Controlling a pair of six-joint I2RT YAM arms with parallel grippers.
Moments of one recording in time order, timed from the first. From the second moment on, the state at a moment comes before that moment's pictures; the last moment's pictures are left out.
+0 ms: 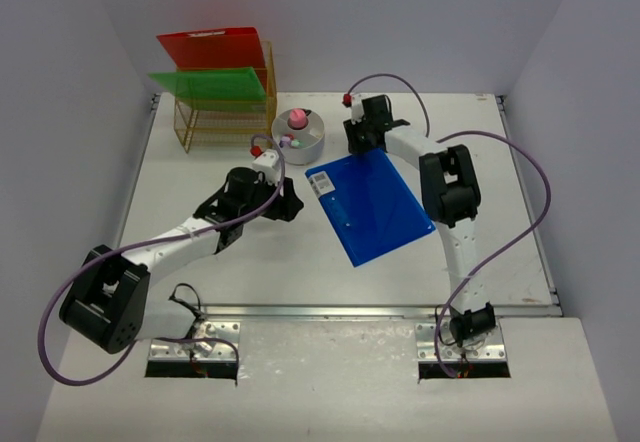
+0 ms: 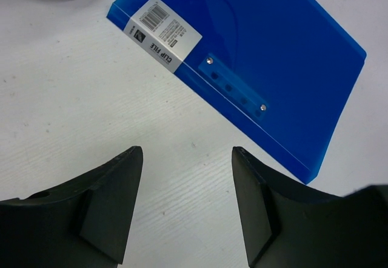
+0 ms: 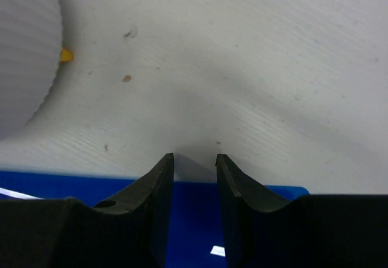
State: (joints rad) left arm -0.45 1.29 0.62 0.17 0.17 -0.29; right arm 0.32 2.41 1.82 -0.22 -0.12 -0.10
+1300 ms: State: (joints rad) left arm -0.35 1.66 0.71 0.16 0.70 -0.20; right arm 0.01 1.71 1.40 -0.87 -0.61 -0.43
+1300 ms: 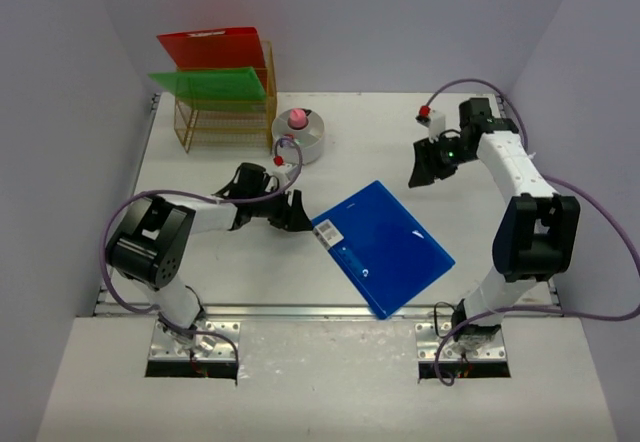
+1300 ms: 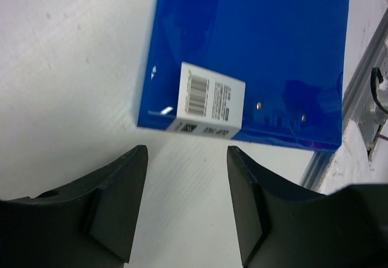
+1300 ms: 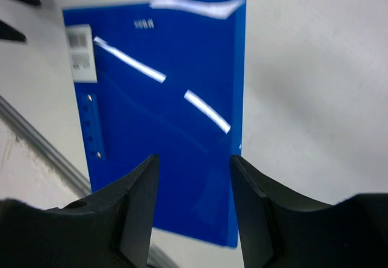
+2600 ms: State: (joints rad) left arm -0.48 1.90 1.05 -0.16 1.09 0.02; right arm -0.13 1.85 1.08 -1.08 -0.35 -0.53
